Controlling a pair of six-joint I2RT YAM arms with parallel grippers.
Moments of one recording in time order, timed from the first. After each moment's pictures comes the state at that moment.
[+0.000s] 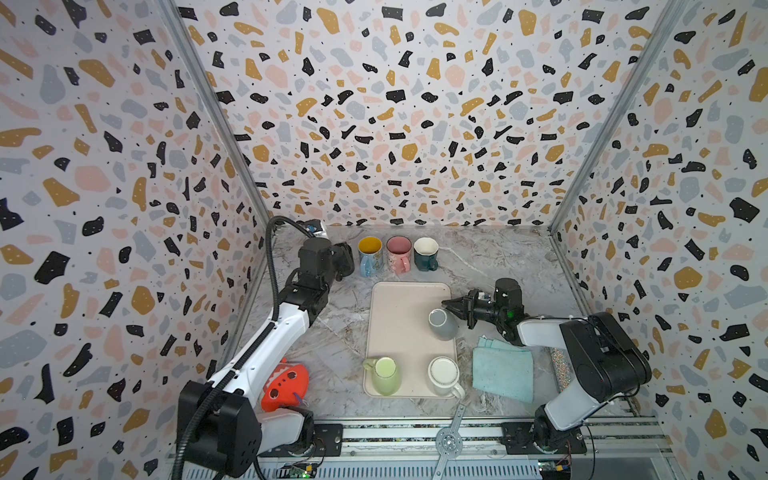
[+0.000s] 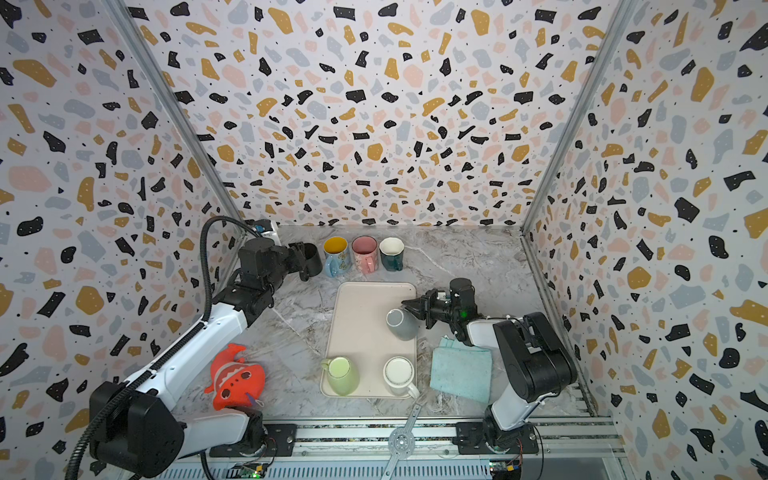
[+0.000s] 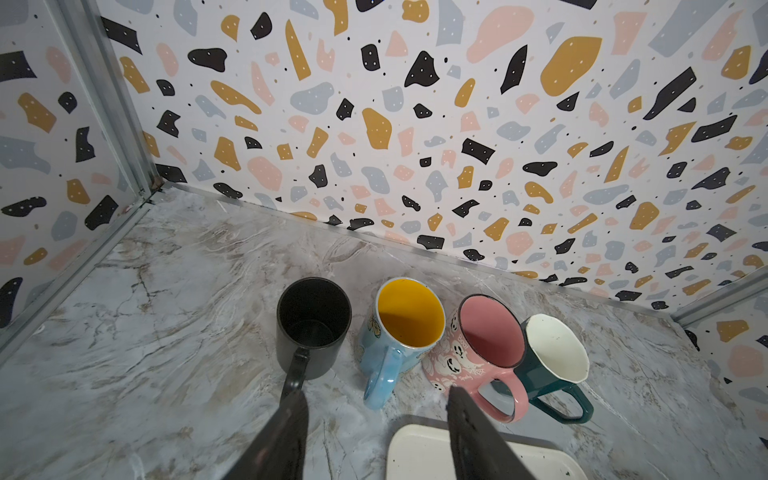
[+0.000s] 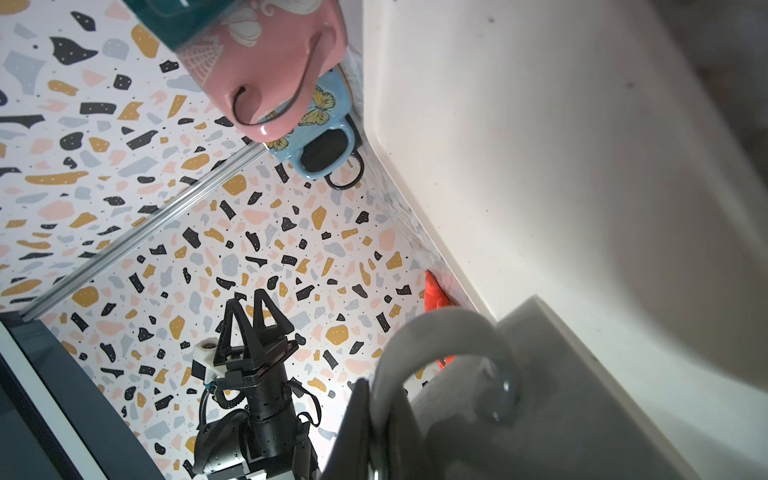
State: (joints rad) left arm -0.26 1.27 1.00 -0.09 -0.18 -0.37; right arm 0.32 1.63 0.61 0.63 -0.86 1.75
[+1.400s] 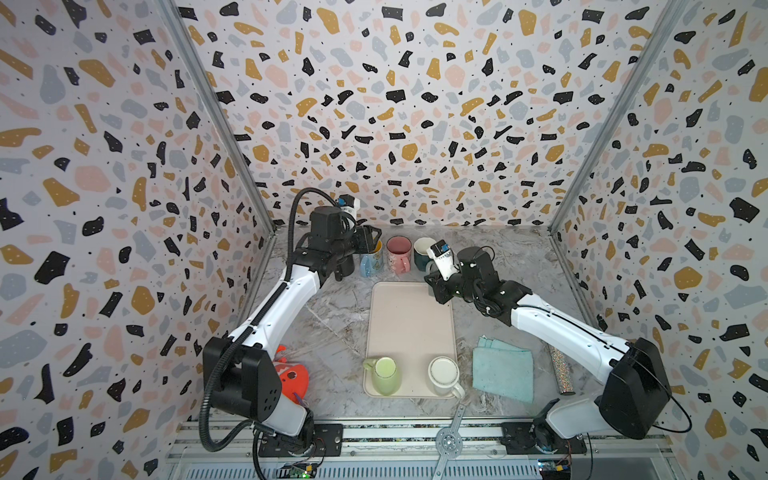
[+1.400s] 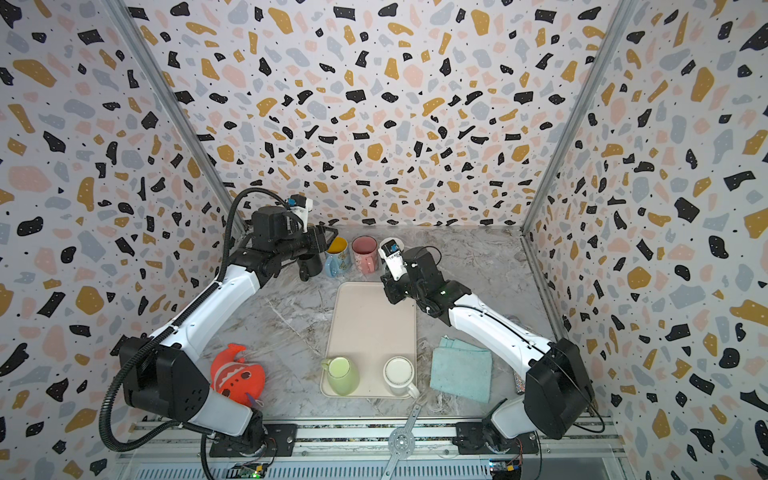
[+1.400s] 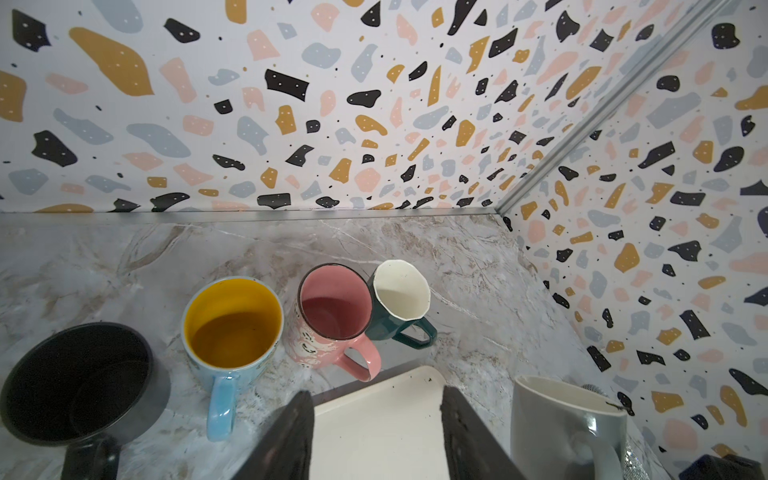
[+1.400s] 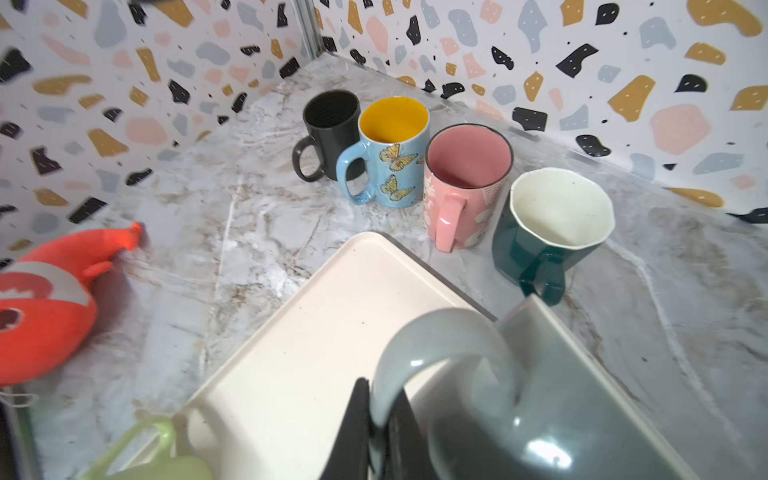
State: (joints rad) left arm -0.26 1.52 1.38 -0.29 0.36 -0.28; right arm 0.70 1.44 1.14 -0.23 -0.10 0.00
